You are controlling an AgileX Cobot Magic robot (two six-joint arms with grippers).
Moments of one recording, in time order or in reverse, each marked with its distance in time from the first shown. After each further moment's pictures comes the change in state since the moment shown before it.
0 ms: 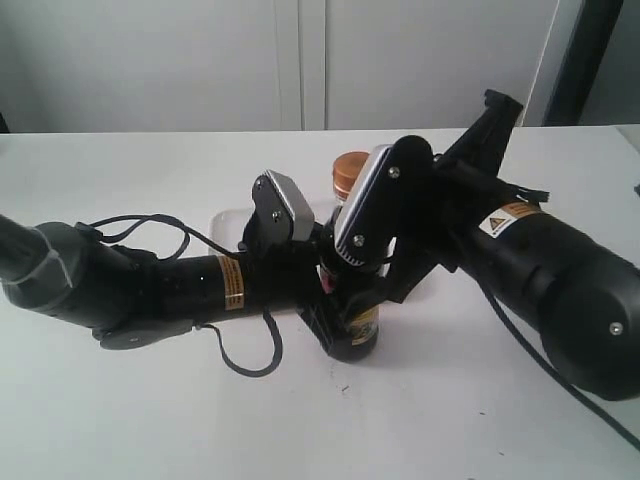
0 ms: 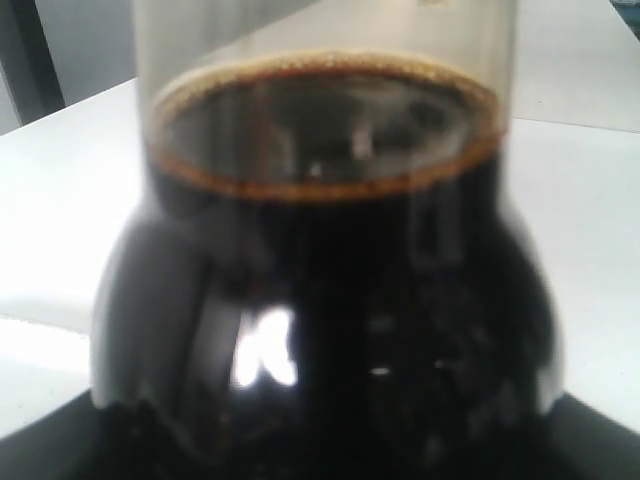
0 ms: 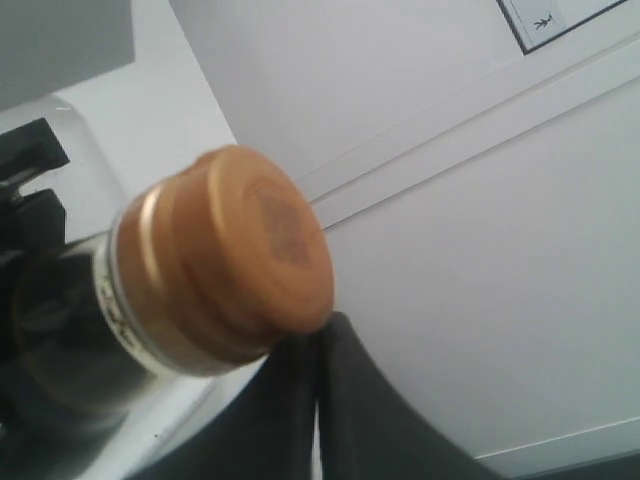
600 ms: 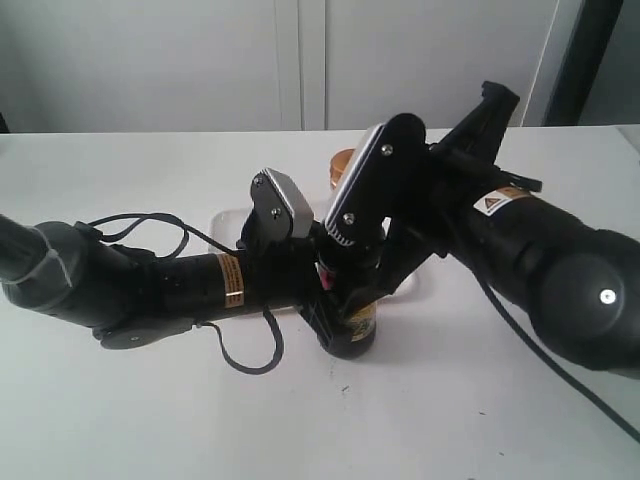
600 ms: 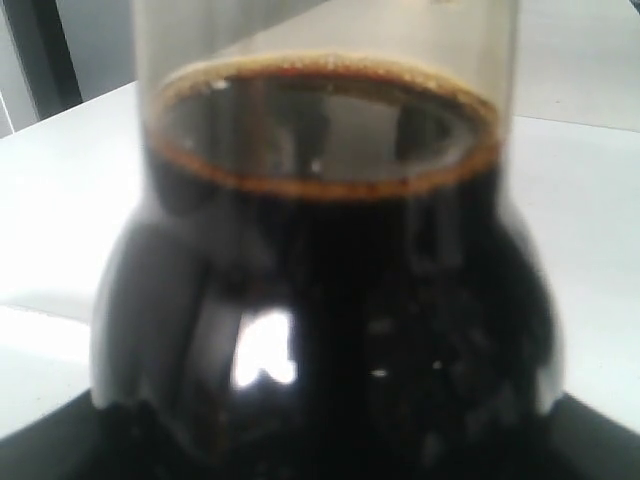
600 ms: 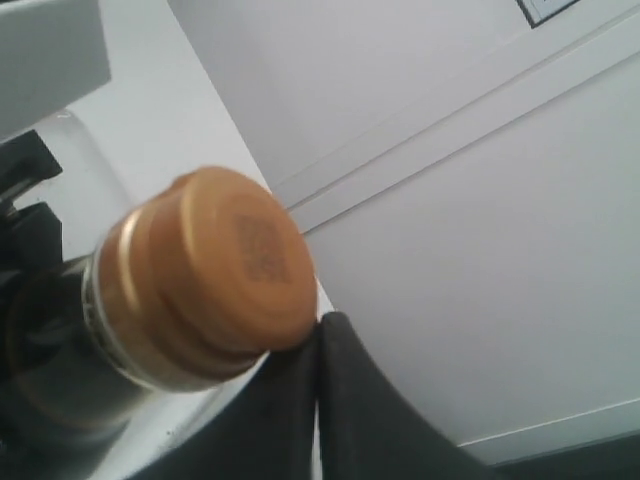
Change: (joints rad) left arm 0.000 0.000 0.000 -0.022 0.012 0.002; right arm 0.019 0.000 -0.052 0.152 0.047 -0.094
